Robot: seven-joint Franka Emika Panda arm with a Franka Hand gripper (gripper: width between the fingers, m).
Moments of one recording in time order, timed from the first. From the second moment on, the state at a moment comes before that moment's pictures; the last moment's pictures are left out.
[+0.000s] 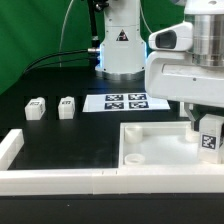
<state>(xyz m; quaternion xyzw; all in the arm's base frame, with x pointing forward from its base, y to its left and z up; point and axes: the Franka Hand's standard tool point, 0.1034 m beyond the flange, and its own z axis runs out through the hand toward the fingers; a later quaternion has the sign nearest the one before) 0.625 0.117 0.071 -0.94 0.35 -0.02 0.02</state>
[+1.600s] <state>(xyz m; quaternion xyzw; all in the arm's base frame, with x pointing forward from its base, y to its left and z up) 0.624 0.118 0.068 -0.72 0.69 0.00 0.03</state>
